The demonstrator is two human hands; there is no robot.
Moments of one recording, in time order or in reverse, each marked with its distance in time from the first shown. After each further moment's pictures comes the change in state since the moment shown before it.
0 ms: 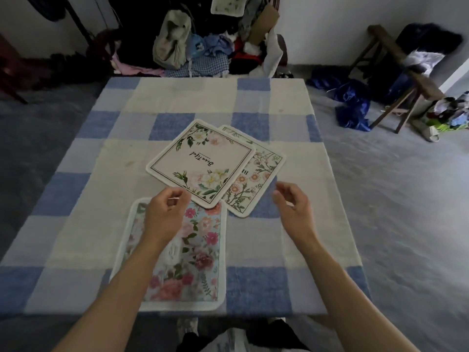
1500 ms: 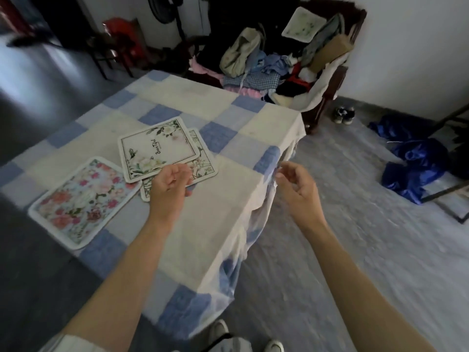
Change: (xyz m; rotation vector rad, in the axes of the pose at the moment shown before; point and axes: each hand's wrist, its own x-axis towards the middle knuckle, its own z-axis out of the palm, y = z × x) left_hand -0.081 0.243 0.375 -0.407 0.550 -0.026; right_hand 0.243 -0.003 -0.359 0.104 -0.522 -0.193
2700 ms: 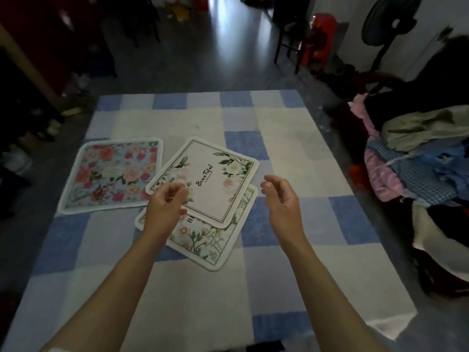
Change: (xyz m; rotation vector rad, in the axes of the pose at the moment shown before) left_hand 0.236 -0.078 0.038 0.029 0.868 -0.213; right_hand 0.398 0.019 0.227 0.098 -0.917 -0.047
